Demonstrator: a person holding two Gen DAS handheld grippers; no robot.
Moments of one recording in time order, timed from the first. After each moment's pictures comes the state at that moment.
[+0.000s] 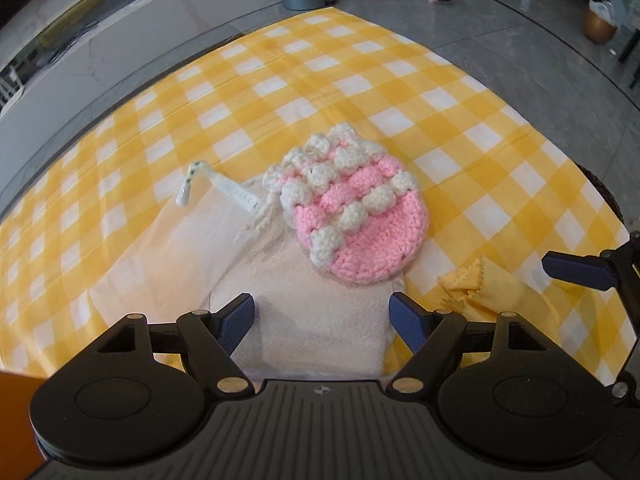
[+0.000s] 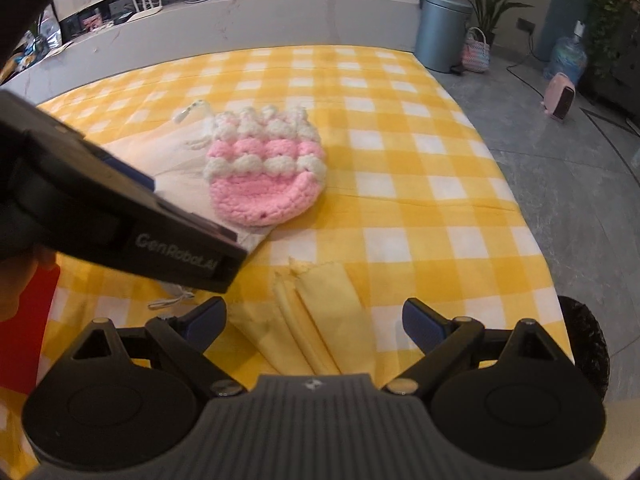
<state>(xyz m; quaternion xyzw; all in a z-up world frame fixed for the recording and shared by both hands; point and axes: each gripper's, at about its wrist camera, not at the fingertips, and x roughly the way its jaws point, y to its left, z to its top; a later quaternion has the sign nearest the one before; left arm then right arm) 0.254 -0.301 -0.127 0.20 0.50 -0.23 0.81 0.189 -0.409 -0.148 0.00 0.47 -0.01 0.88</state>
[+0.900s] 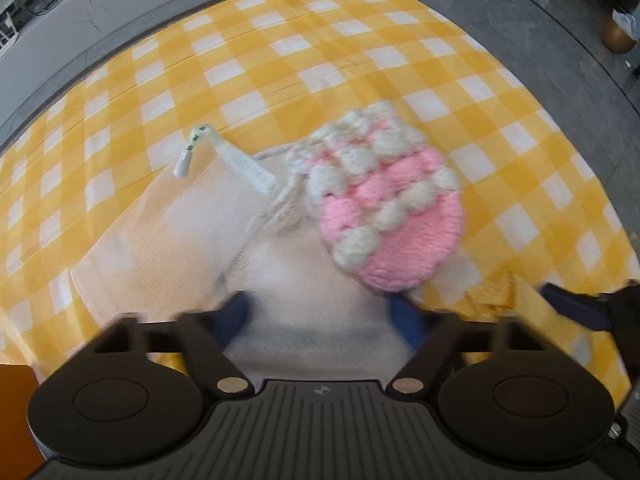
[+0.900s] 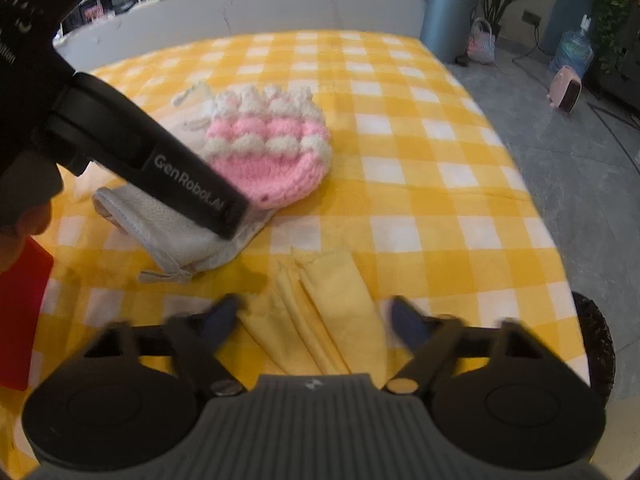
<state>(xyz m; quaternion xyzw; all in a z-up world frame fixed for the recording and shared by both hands) 0.289 -0.301 -0.139 0.16 0.57 -0.22 0.77 0.190 -0.410 -0.156 0.01 0.47 -0.01 0.88</state>
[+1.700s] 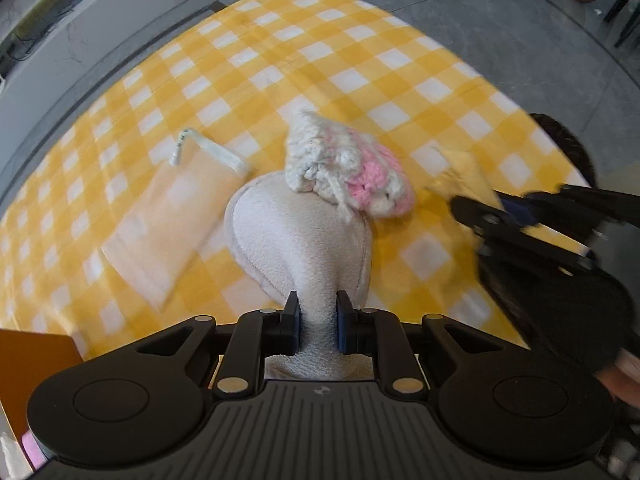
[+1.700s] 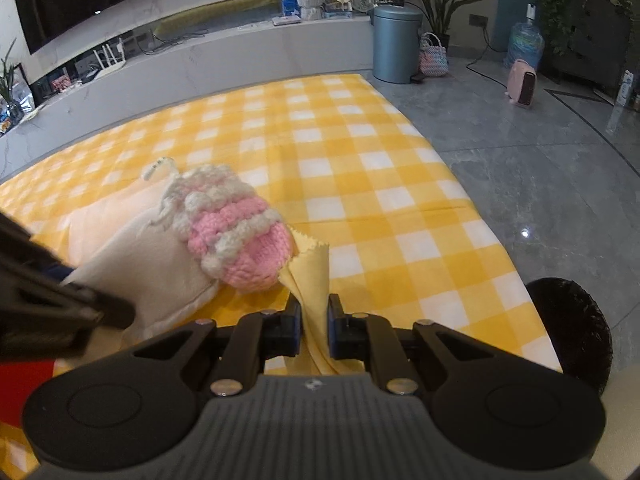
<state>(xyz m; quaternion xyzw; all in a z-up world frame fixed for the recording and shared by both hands) 0.214 -0.300 -0.093 0.23 0.55 -0.25 0.76 0.173 -0.436 -0.134 0.07 0.42 -0.07 0.90</state>
